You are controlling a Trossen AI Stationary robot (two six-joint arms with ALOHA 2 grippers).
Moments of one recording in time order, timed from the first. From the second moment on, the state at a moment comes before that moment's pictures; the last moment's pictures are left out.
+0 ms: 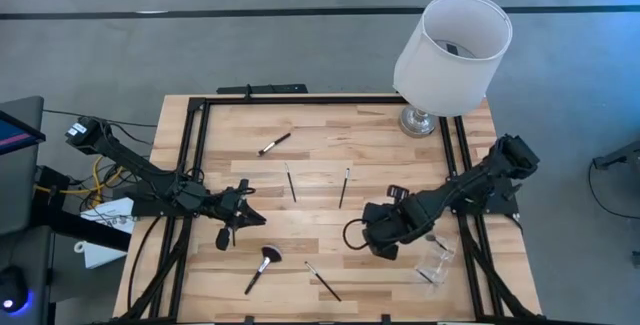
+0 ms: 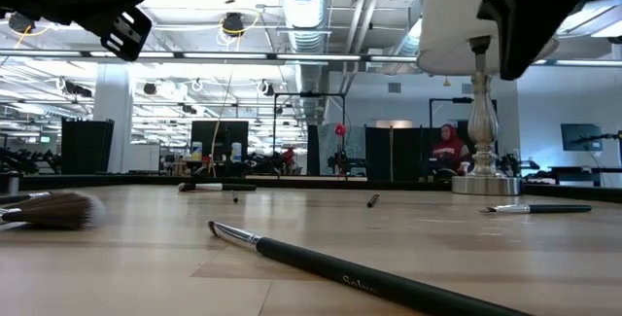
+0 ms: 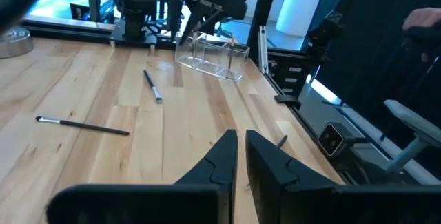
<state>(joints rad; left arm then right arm) -0.54 0.83 0.23 0.43 -0.26 -0.19 0.50 1.67 1.34 -1.16 0.23 0.70</state>
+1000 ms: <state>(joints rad) -0.54 0.83 0.23 0.44 -0.44 -0.33 0.36 1.67 0.98 -0.86 0.12 0.21</state>
